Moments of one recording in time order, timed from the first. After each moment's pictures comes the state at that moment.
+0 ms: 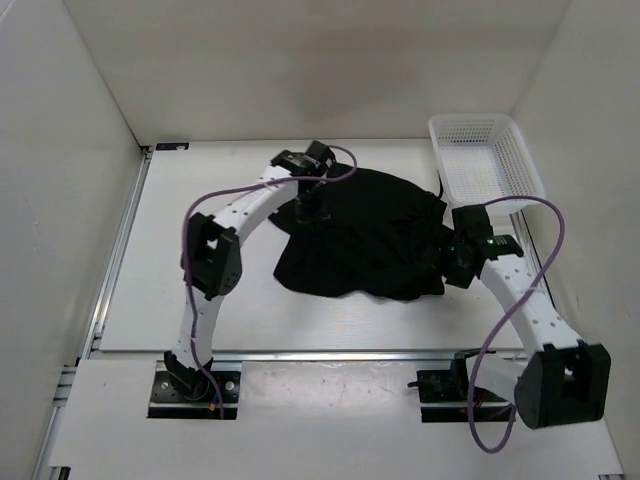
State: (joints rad) left arm -0.62 2.19 2.02 -1.10 0.05 -0.57; right arm 0.18 1.11 0.86 -0.83 0.04 0.61
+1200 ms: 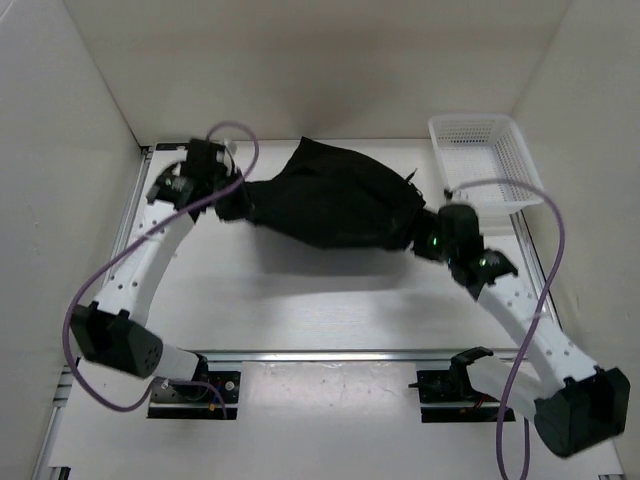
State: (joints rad) left arm -0.27 1.47 1.62 -0.96 0.17 -0.53; right arm 0.37 1.06 0.93 -0.42 -0.01 0.60
